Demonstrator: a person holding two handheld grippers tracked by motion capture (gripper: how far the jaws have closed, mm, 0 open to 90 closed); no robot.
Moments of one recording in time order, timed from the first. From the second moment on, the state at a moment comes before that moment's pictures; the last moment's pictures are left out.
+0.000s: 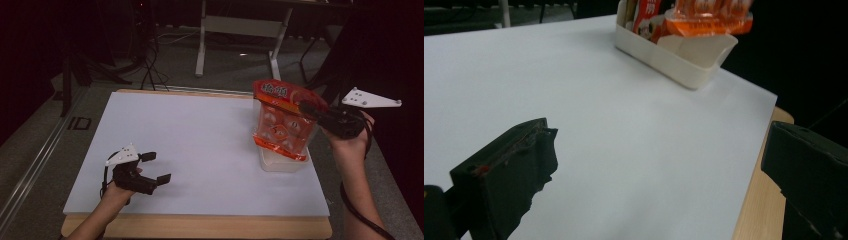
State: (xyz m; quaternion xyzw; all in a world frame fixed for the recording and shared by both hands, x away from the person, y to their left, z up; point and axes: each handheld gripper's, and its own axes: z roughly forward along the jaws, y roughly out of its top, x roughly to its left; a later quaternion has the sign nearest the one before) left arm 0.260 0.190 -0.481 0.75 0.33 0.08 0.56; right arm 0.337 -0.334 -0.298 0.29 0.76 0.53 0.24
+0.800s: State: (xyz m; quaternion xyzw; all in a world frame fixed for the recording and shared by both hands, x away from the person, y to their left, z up) left arm 0.254 0.203 -0.501 0.75 0.35 0.10 0.55; right arm 0.361 -0.350 -0.332 0.34 0.75 0.52 0.23
